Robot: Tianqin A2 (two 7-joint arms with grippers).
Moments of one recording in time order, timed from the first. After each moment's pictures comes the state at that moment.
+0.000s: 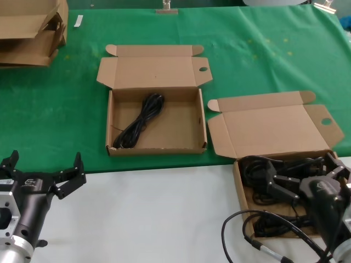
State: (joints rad) left arm 0.00 -0.30 1.60 -1.60 -1.80 0.00 0.00; right arm 0.02 0.30 -1.61 1.59 1.77 -0.01 0.00
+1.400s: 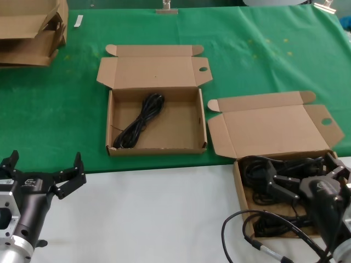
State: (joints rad) left arm 0.00 -0.30 1.60 -1.60 -1.80 0.00 0.00; right arm 0.02 0.30 -1.61 1.59 1.77 -0.01 0.00
